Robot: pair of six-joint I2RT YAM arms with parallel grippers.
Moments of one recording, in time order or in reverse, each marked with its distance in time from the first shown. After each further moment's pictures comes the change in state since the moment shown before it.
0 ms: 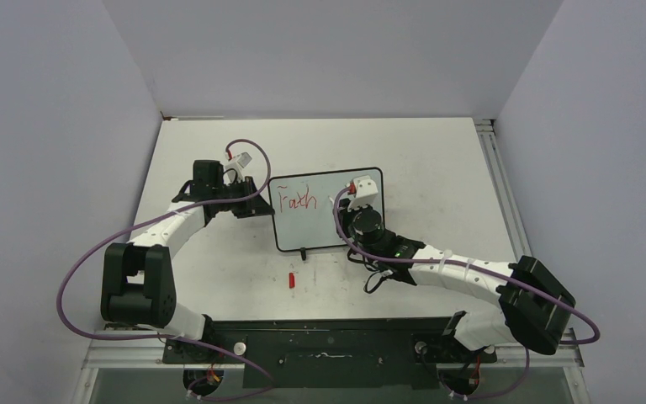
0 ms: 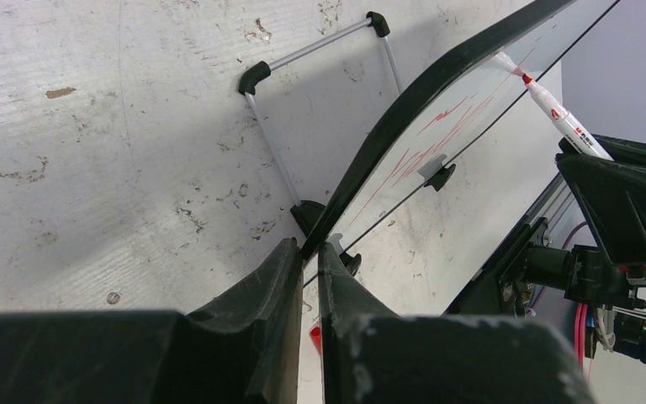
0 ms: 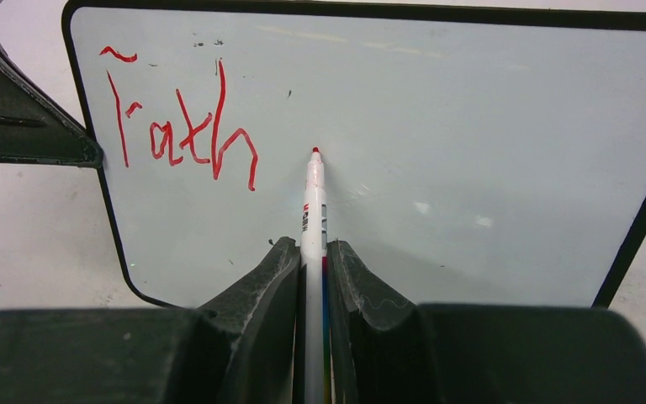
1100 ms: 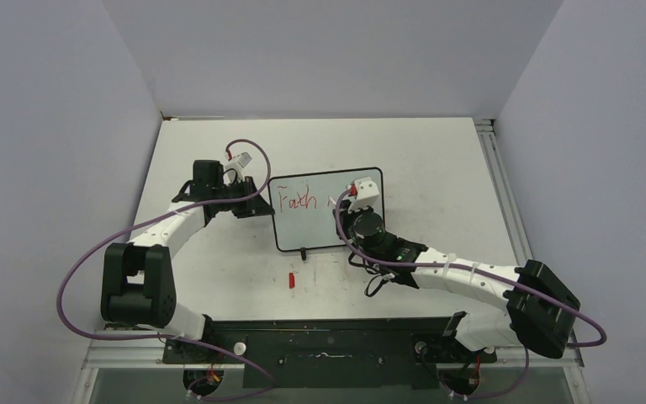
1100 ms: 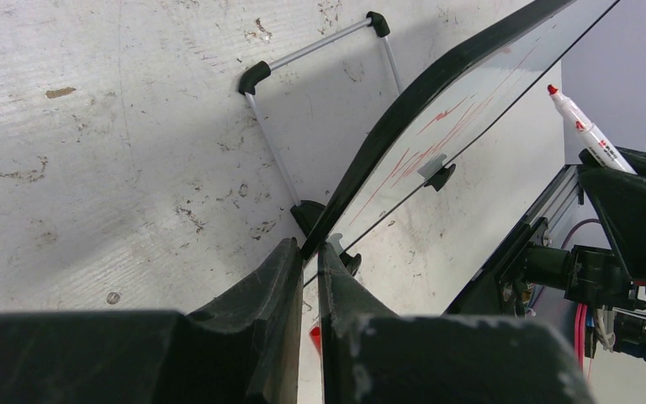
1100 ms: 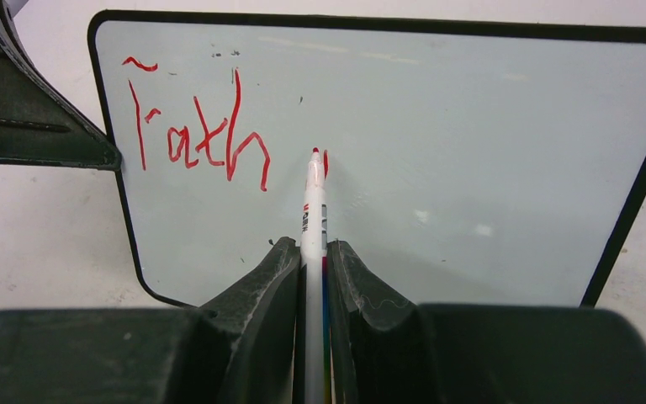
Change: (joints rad) left arm 0.000 0.000 0.000 0.000 0.000 0.000; right arm 0.034 -0.038 -0.008 -0.019 0.038 0.010
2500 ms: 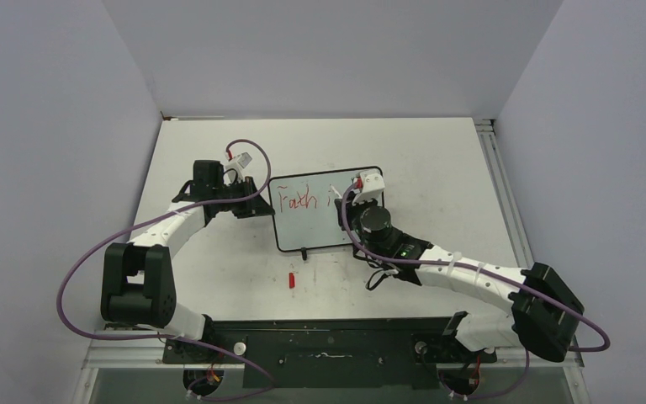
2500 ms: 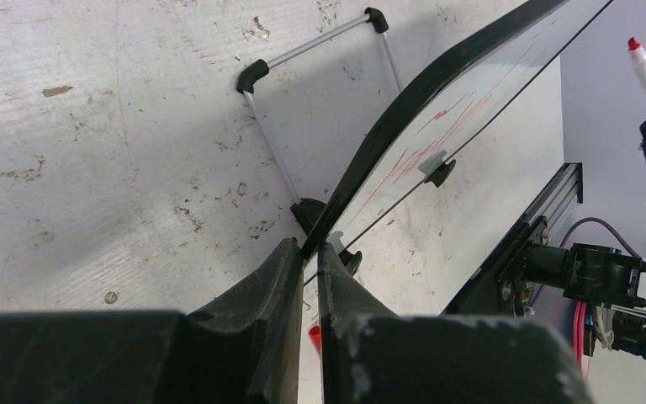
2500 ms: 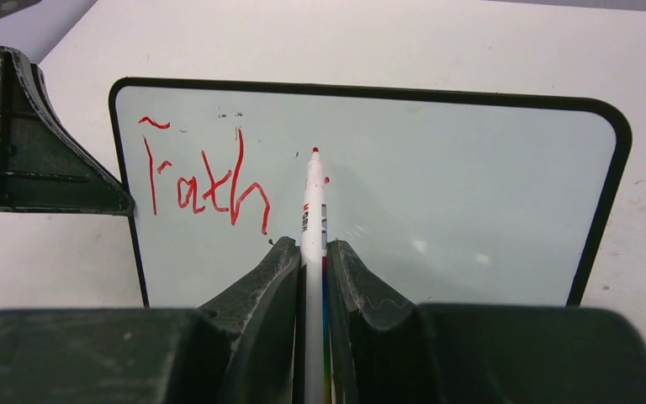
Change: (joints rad) left arm -0.001 0.000 0.000 -0.003 0.002 0.000; right arm -0.039 -0.009 0.025 0.053 -0.025 -0.049
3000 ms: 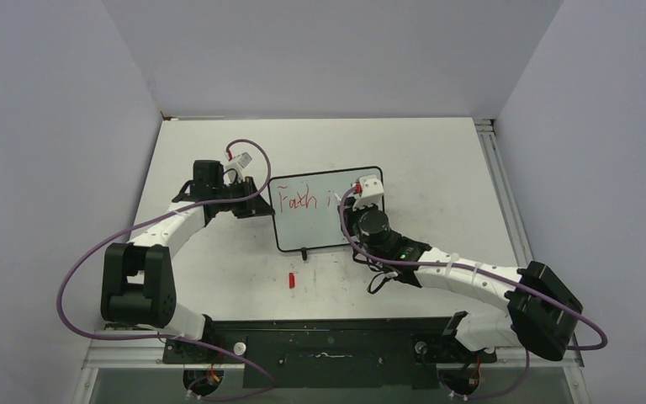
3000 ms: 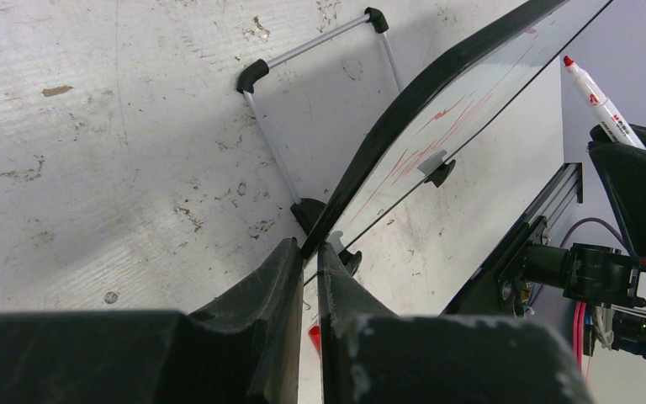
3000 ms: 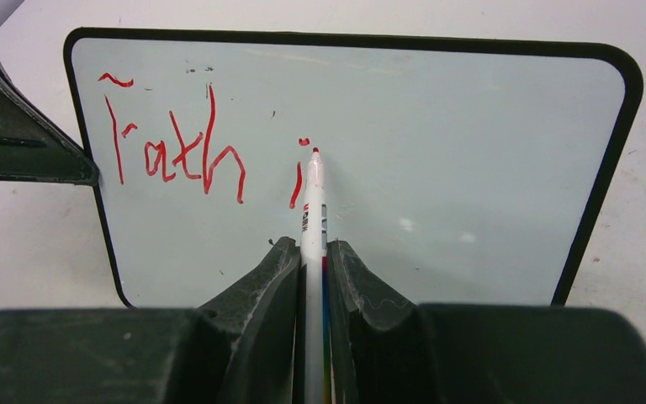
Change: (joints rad) left arm 0.000 0.000 0.000 0.000 0.001 0.000; right arm -0.003 -0.006 -0.038 -0.014 0.014 0.005
